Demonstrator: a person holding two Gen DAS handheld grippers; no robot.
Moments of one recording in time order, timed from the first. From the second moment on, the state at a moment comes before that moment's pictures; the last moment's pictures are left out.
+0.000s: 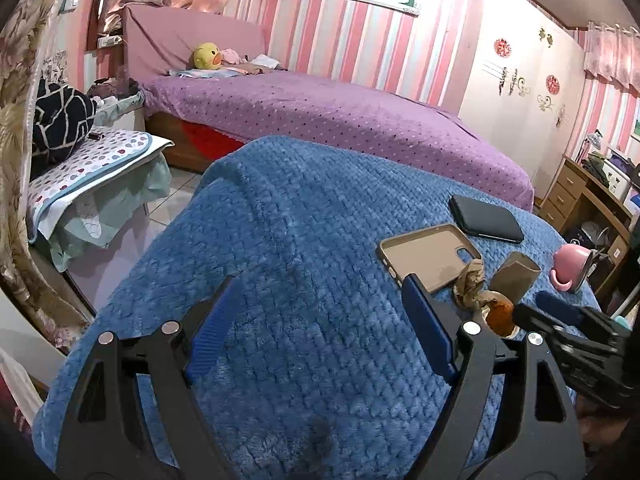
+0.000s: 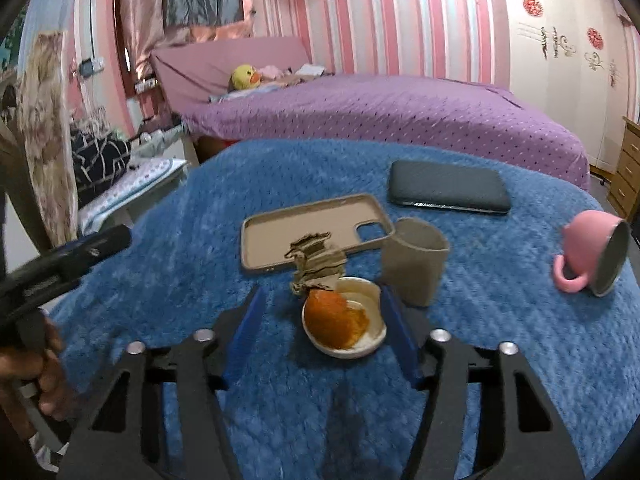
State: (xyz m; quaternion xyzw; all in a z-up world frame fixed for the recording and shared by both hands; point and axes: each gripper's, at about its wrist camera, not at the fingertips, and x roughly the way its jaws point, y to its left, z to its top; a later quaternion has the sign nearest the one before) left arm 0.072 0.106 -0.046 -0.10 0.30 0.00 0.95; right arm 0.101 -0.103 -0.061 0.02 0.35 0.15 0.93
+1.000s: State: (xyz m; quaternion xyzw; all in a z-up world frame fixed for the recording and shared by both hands) left arm 0.155 -0.055 -0.079 -0.03 0.38 -0.11 0.92; right arm 0.087 -0.240 -0.017 0.08 0.29 0.10 0.95
